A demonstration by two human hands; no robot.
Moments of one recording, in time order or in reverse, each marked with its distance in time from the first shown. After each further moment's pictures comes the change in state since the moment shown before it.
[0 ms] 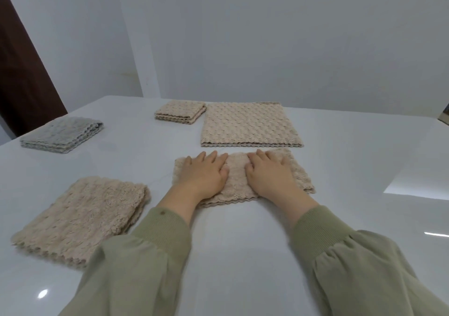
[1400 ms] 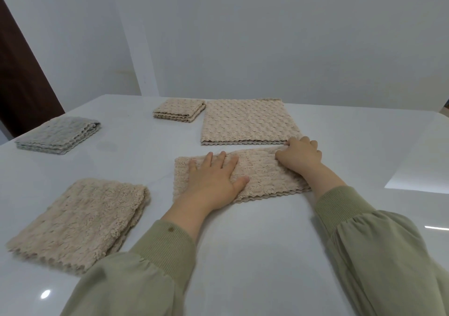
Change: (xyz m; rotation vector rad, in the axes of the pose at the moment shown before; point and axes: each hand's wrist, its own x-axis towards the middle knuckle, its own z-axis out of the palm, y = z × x) left_hand -0.013 0.018 0.006 0.034 -0.004 0.018; right_hand 0.034 0.056 -0.024 0.142 0.066 0.342
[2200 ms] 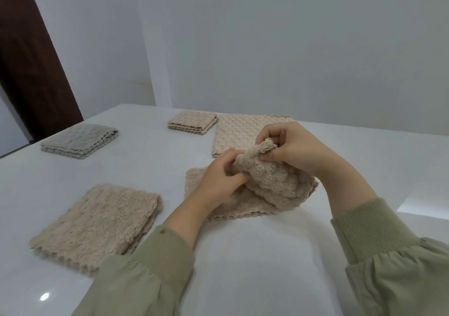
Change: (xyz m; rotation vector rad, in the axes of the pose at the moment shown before) left_hand -0.017 -0.004 -0.030 -1.184 0.321 0.237; right_hand -0.069 -0.057 -0.092 0.634 -0.273 -0.704
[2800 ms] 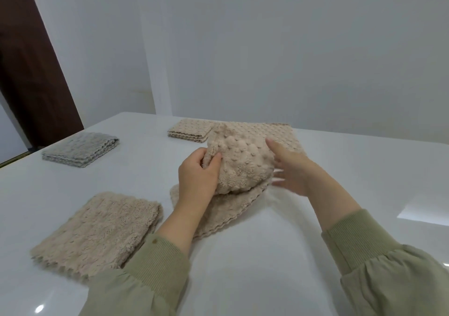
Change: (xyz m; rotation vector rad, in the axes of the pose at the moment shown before) left_hand 0.001 0.012 -0.016 0.115 0.552 -0.018; right_hand 0.020 0.051 0.018 0.632 0.105 0.662
